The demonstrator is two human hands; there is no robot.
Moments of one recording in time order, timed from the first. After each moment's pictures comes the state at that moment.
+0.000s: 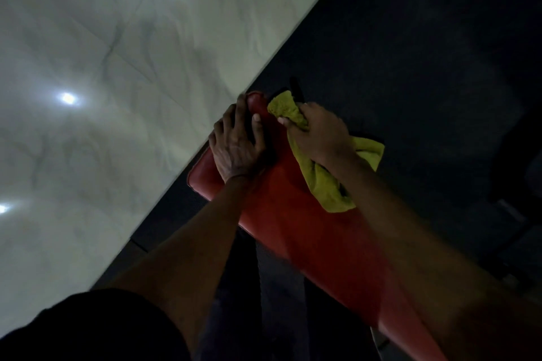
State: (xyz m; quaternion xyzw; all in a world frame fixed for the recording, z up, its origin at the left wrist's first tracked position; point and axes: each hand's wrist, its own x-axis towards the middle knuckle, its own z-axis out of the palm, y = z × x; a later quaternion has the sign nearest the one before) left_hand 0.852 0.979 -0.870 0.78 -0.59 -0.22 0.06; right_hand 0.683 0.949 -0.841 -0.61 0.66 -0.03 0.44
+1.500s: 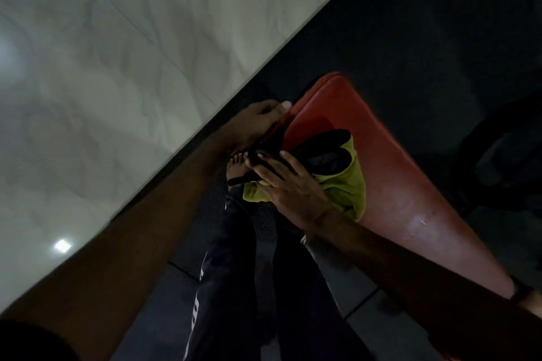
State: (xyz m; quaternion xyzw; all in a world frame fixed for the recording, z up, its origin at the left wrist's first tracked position) left_hand 0.991 0.944 -0.872 0.54 -0.40 -0.74 0.04; right_hand 0.852 1.074 -0.845 -0.91 0.41 0.05 0.12
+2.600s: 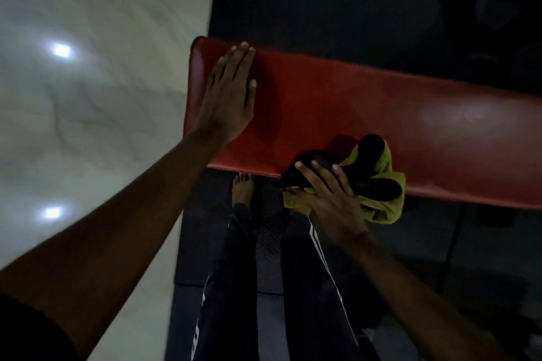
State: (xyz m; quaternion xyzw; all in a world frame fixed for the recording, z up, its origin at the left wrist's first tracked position) left_hand 0.875 0.975 -0.864 0.34 -0.90 -0.27 0.04; right_hand 0.783 1.265 -0.848 -0.67 0.74 -0.01 0.06
